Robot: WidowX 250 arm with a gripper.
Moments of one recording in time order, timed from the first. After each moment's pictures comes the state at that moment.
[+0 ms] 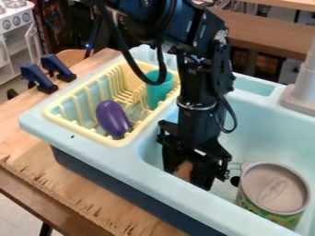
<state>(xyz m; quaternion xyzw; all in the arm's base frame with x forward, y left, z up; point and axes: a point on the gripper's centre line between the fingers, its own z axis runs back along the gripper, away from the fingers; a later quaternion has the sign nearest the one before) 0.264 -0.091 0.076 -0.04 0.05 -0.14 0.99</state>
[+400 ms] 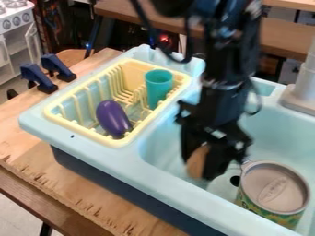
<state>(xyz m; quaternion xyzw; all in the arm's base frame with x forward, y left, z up) 0.277 -0.120 0.112 -0.01 0.02 -0.19 0.98</state>
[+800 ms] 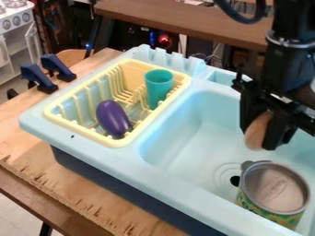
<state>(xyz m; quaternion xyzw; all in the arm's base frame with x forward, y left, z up) 0.298 -0.159 0.153 -0.01 -0.03 -0.23 0.97</state>
